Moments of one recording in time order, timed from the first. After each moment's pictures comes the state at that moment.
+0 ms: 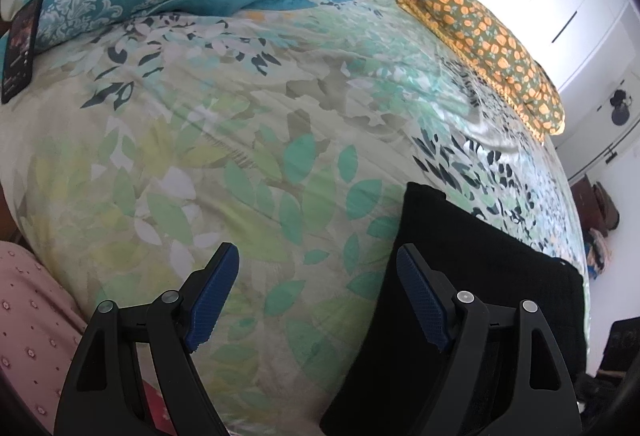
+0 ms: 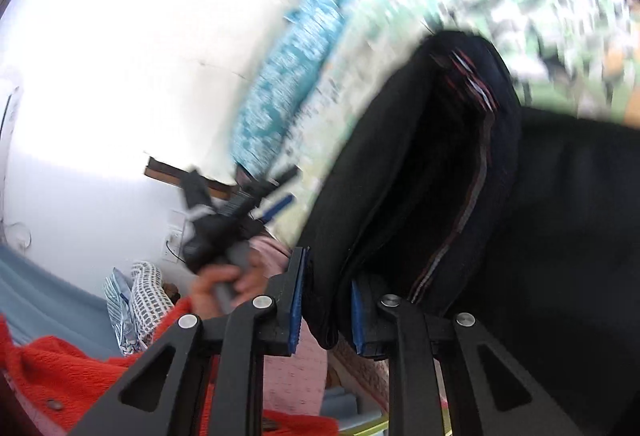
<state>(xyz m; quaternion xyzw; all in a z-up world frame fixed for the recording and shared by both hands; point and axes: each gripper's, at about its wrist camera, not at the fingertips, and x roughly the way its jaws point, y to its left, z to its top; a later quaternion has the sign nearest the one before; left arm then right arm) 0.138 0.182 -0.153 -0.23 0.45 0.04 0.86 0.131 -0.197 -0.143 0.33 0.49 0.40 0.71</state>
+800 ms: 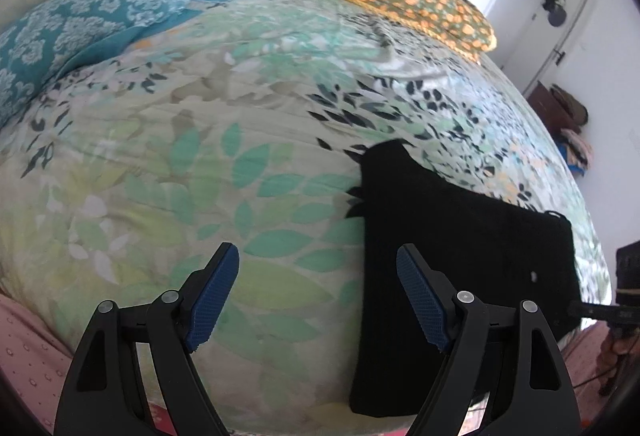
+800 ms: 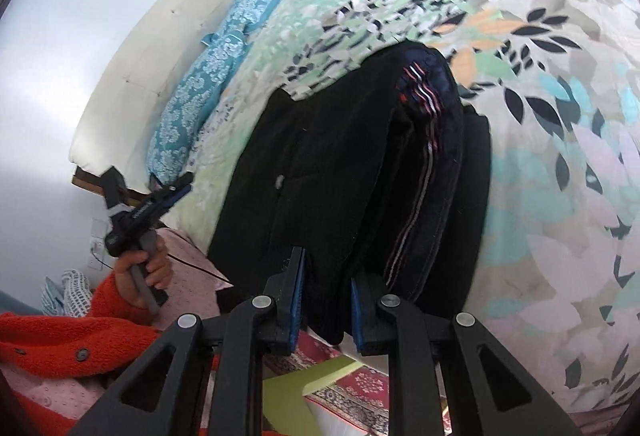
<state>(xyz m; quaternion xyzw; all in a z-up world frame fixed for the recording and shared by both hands) 0.121 0.083 -0.133 -0.09 0.46 -0.11 0.88 0.081 -0.360 -0.201 0.25 0.57 0.22 0.75</state>
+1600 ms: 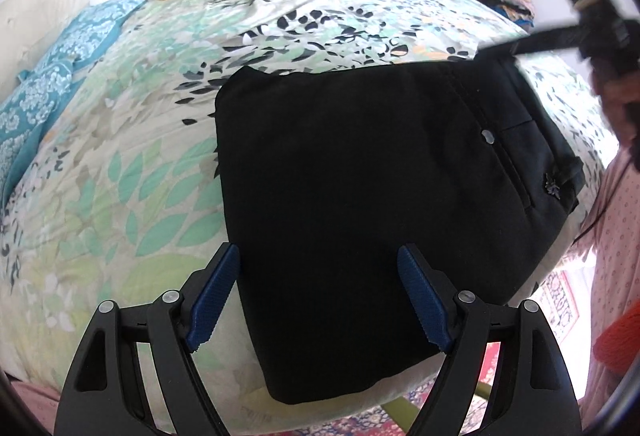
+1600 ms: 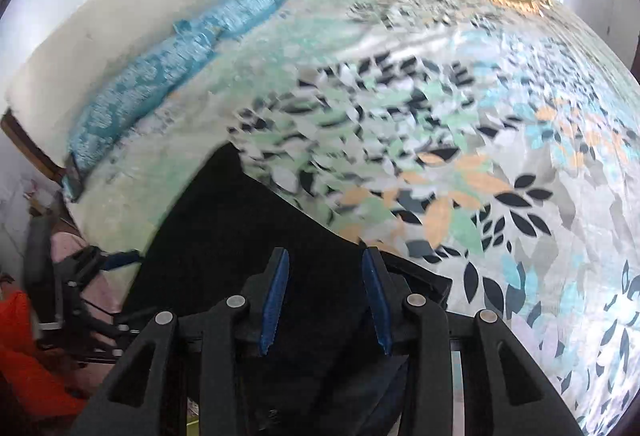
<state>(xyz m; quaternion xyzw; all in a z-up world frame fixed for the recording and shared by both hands) 0.076 -0.012 -0.155 0.12 0.46 -0.23 0.85 0.174 -0.304 -0.169 0.04 0.54 0.13 0.83</state>
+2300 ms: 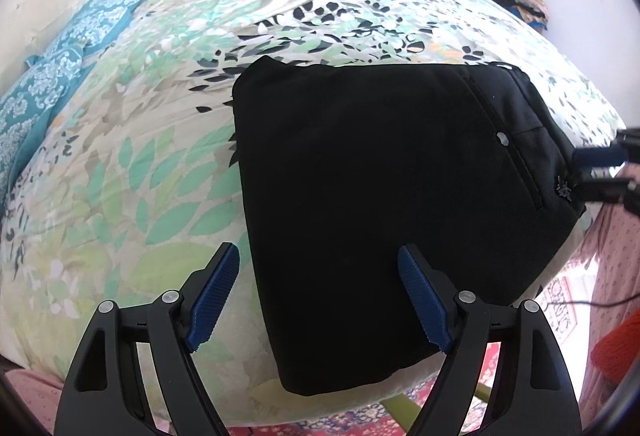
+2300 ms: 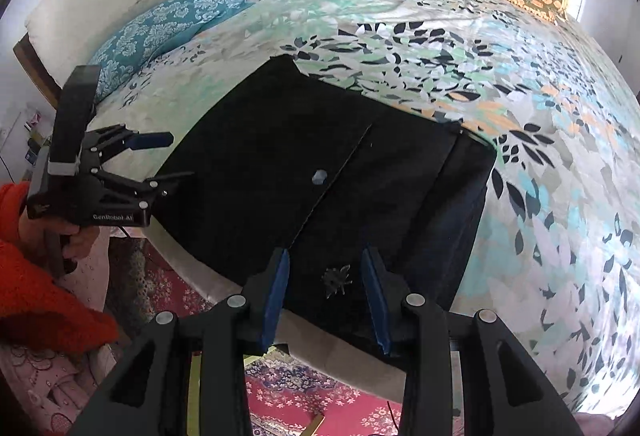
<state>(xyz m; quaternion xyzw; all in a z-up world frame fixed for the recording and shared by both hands) 0.084 -0.007 -0.157 0.11 0.48 -0.20 0.85 0.047 -0.252 -0.147 -0.02 0.53 0.17 0.83</state>
